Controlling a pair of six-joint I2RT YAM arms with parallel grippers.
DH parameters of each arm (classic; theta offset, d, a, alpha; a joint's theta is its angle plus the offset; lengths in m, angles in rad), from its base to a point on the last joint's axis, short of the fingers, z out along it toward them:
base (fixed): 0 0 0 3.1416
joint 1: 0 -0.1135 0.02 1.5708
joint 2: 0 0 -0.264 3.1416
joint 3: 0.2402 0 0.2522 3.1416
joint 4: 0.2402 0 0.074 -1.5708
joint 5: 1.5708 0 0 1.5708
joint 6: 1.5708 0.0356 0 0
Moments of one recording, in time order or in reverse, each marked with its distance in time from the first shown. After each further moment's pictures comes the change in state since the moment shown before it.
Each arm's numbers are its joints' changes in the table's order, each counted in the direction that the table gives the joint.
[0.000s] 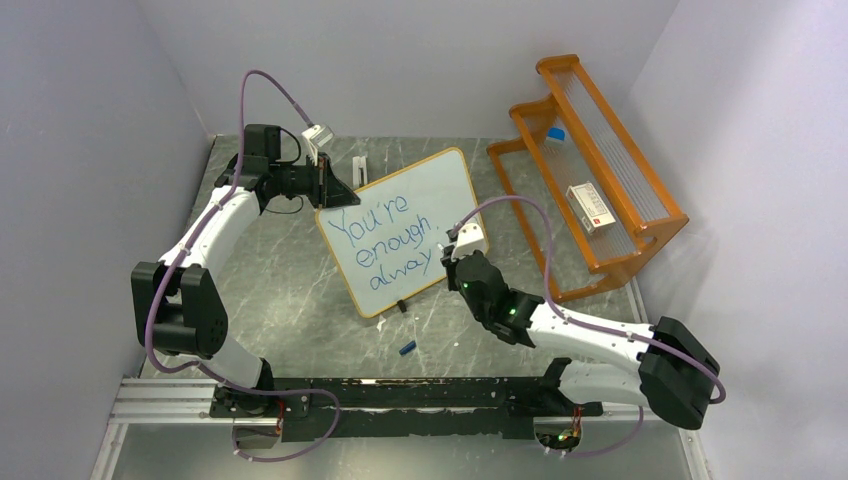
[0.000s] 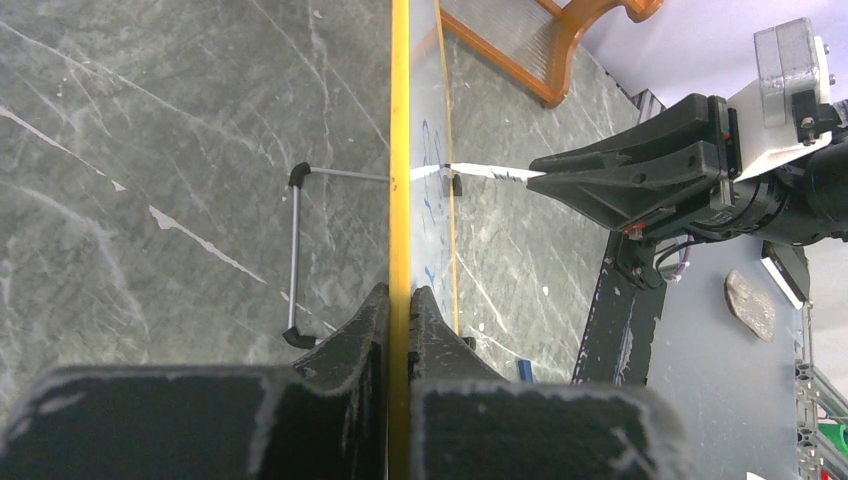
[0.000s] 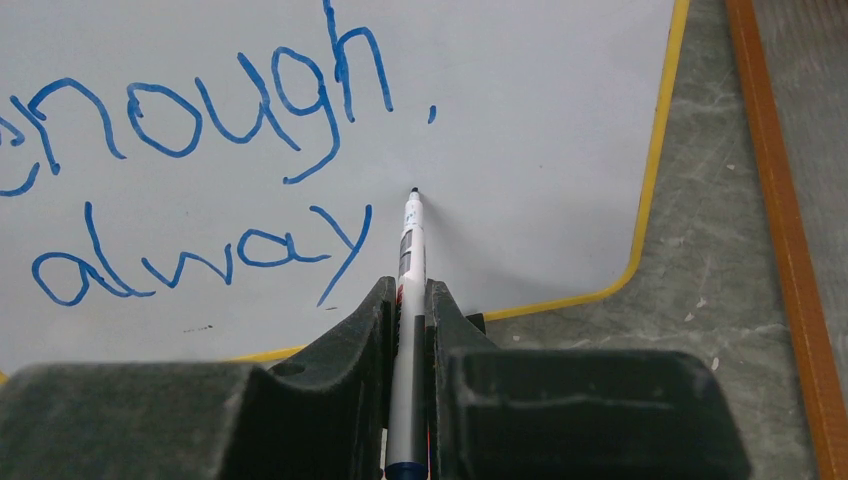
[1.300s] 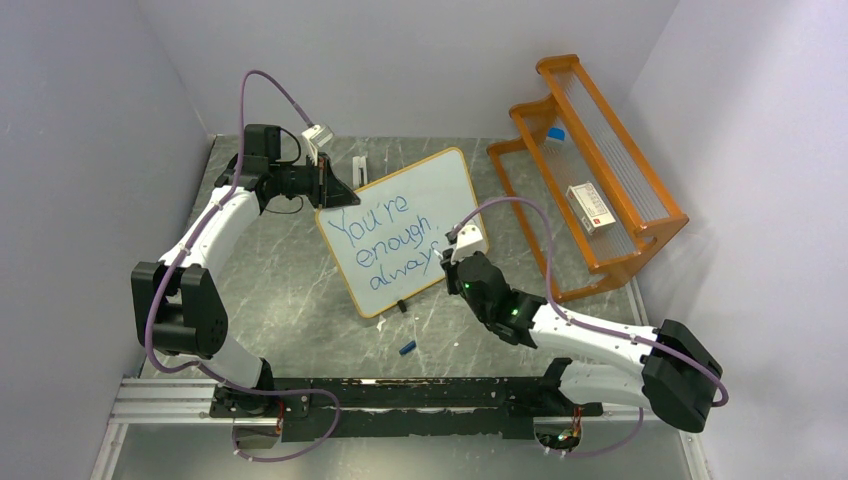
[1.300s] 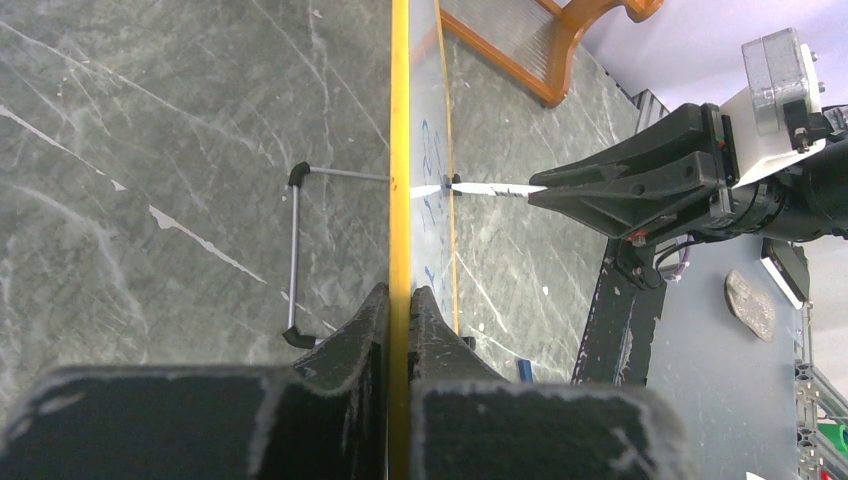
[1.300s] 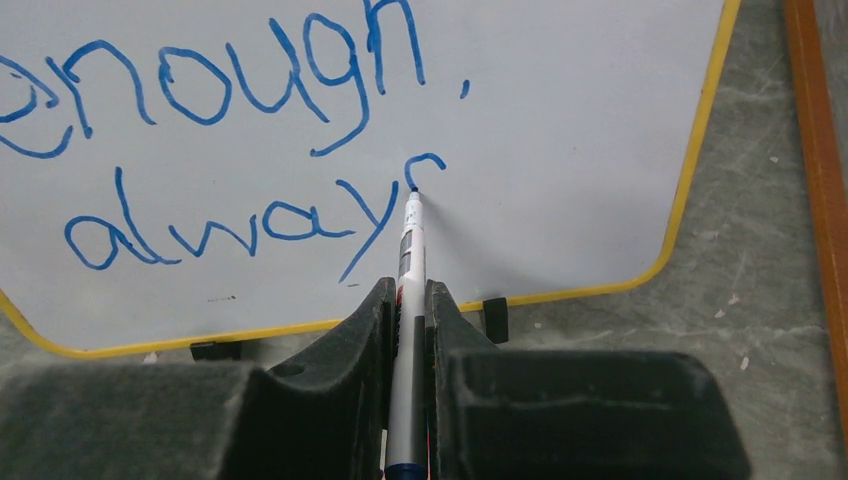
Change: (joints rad) left arm 0.000 0.000 0.000 0.000 -0.001 0.000; right arm 0.008 -0.014 -0.003 0.035 -0.083 0.013
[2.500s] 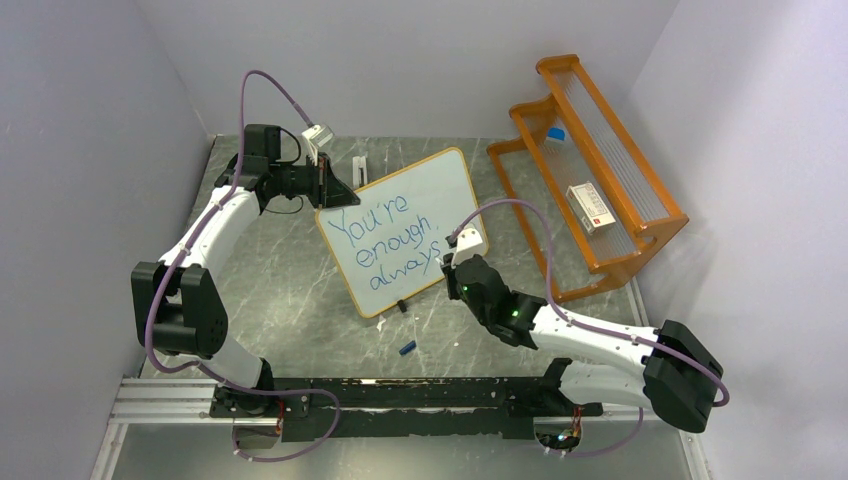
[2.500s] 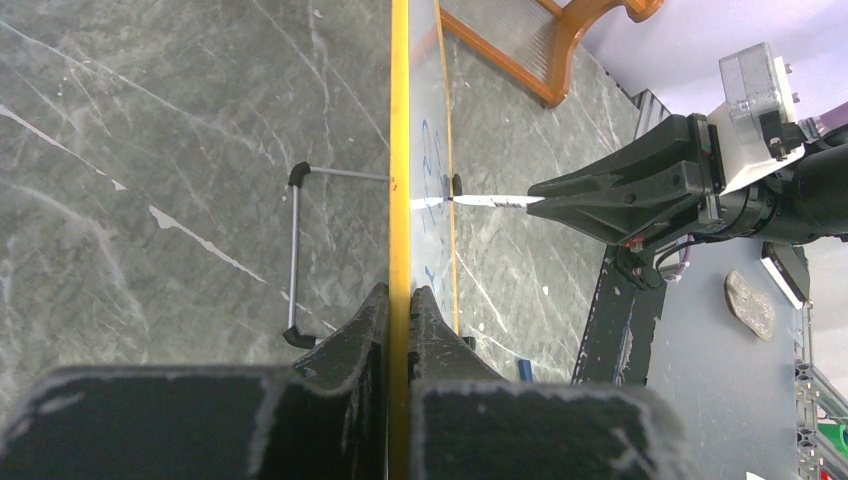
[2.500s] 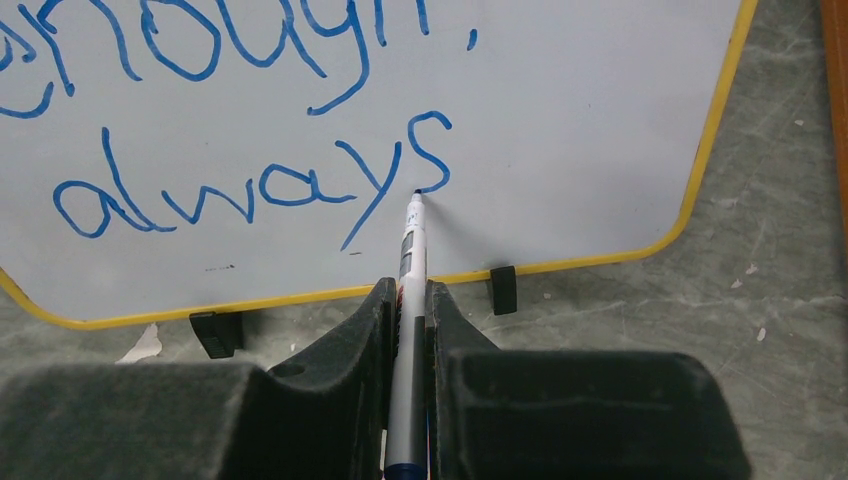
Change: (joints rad) left arm 0.000 0.000 0.000 0.000 0.000 0.000; right arm -0.014 -0.007 -0.007 0.067 -0.009 0.050
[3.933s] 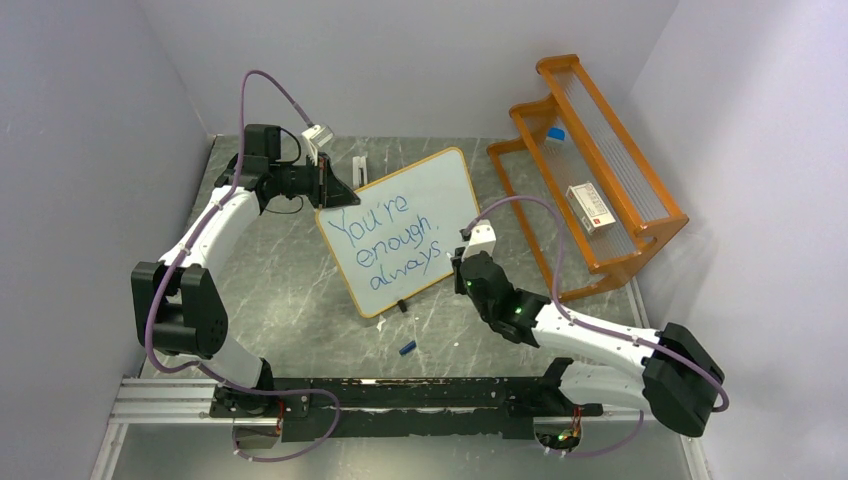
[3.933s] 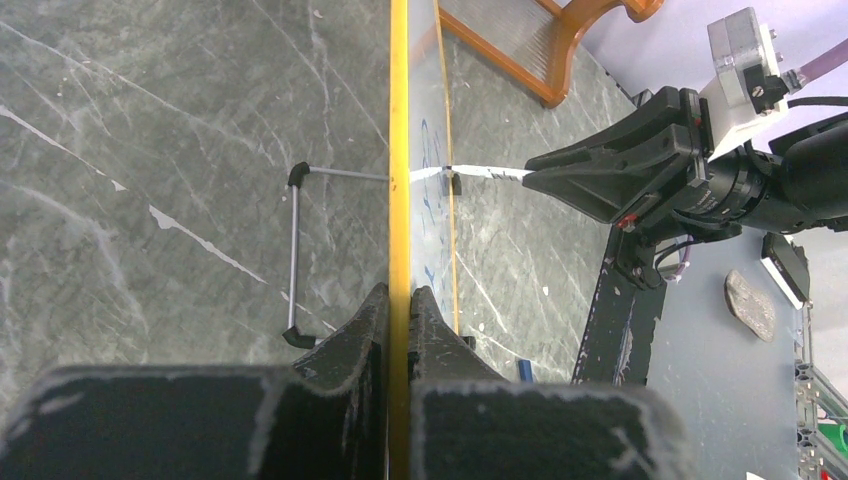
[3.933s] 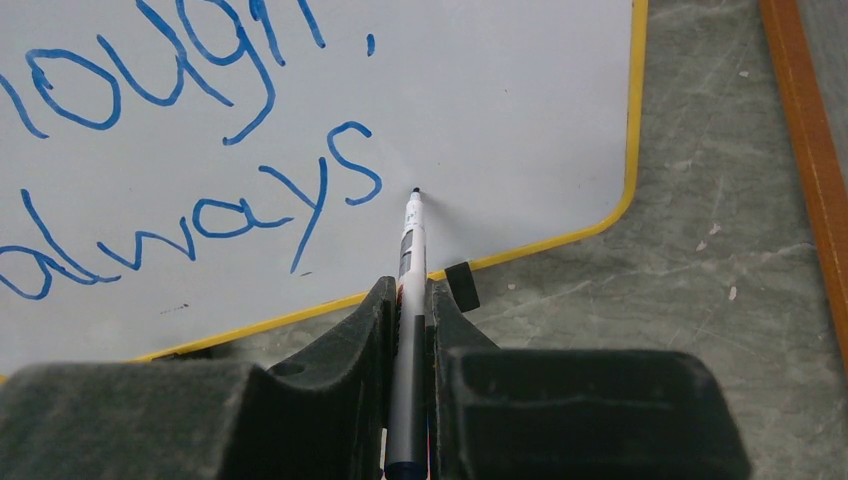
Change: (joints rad) left arm 0.000 0.000 0.000 0.000 0.000 0.000; right arm 0.054 -0.014 -0.006 0.024 0.068 0.092
